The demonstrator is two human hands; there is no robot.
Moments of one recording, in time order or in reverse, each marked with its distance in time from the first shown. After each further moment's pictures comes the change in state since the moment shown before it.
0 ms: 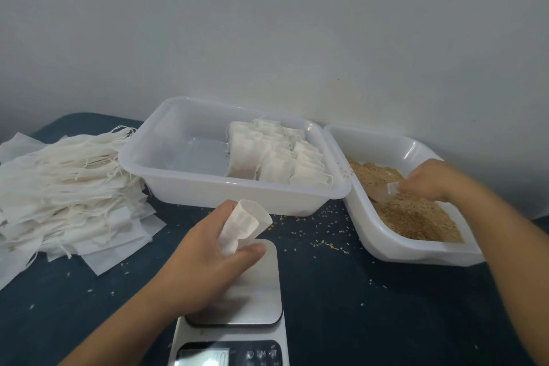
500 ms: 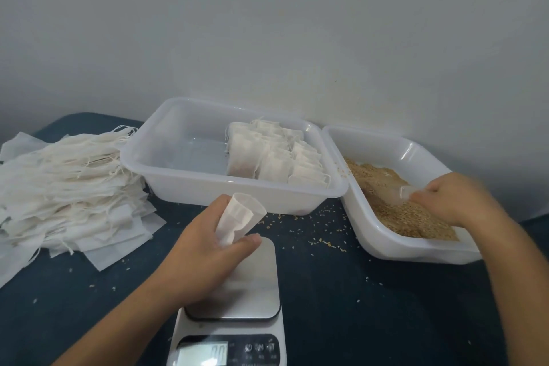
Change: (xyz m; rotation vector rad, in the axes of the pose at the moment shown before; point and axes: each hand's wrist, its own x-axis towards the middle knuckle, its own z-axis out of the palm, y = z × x) left_hand 0.001 0.002 0.002 -0.012 0.081 -0.034; right_hand -0.052 0.024 0.012 0.105 0.187 0.024
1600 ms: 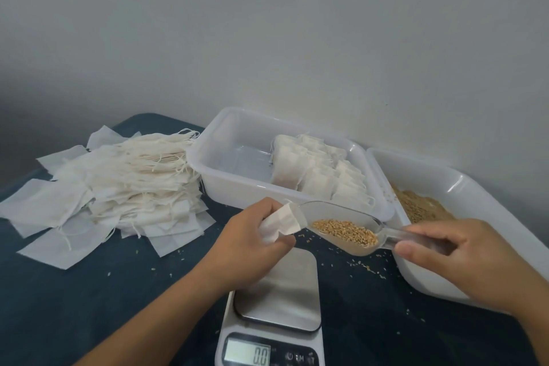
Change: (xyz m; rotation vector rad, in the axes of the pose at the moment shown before) left_hand 0.007 -0.008 -0.016 0.057 0.044 0.013; right_hand -0.113 -0.066 -0.015 0.447 -0.149 -0.621
